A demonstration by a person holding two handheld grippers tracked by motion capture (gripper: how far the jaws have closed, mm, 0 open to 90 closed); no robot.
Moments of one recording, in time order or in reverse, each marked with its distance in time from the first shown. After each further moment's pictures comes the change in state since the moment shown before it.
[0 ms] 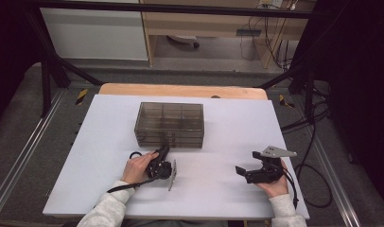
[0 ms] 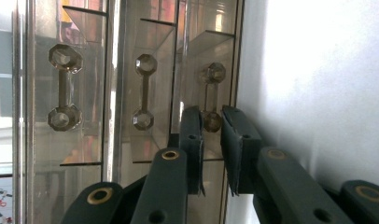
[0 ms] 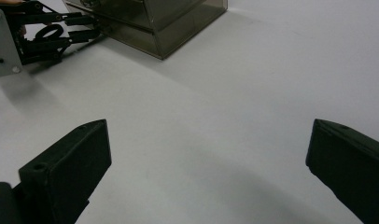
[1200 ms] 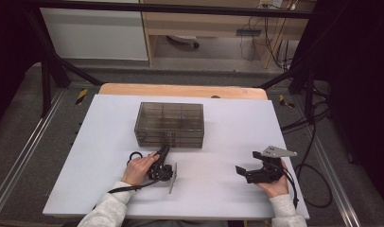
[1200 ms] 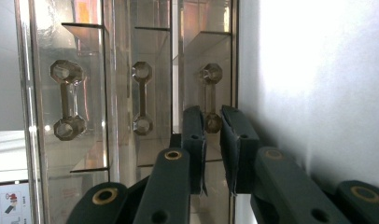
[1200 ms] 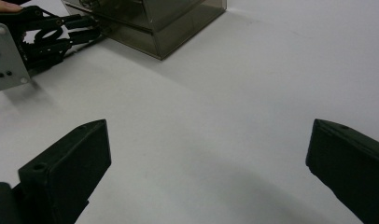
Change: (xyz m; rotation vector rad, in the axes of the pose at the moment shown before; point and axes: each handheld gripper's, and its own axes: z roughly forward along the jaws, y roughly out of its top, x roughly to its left) left arm -0.009 0.002 0.000 0.010 0.063 0.083; right arm -0.001 0.000 -0.001 0.001 0.000 0.006
